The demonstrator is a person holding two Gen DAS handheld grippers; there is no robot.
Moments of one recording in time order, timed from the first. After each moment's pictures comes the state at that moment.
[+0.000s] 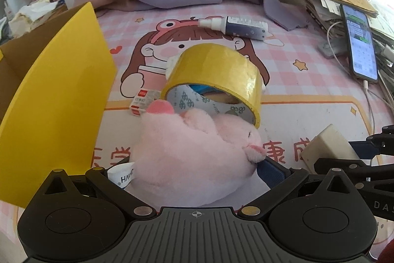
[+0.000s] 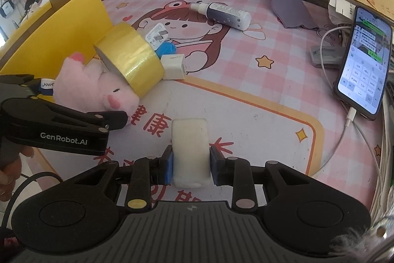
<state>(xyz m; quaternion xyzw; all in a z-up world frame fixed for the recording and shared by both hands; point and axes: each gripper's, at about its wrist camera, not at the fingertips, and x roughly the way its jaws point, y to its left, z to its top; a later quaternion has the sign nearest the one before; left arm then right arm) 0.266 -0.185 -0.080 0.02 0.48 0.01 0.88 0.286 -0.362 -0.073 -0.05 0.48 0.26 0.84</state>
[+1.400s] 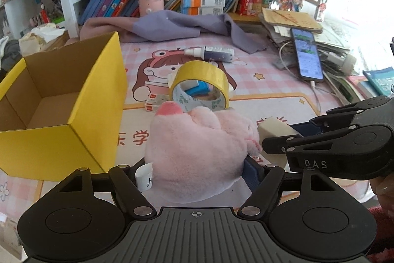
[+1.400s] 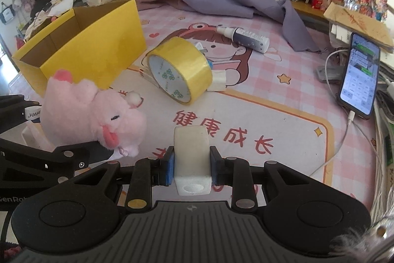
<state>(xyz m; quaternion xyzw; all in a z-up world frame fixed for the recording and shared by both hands) 0.158 -0.155 -0.031 0.02 0.39 -0.07 0.92 0.212 -0.312 -0.041 -0.06 0.42 0.23 0.87</state>
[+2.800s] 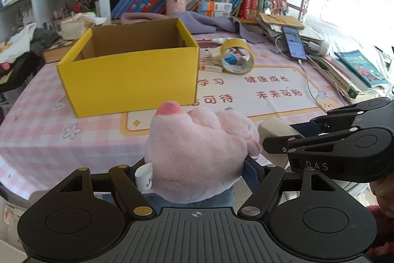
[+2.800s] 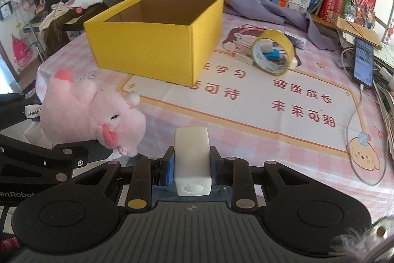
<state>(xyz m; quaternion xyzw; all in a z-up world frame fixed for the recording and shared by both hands) -0.004 -0.003 -0.021 0.01 0.37 -0.10 0.92 0.026 -0.161 -0.022 -0.07 0.40 0.20 0.89</state>
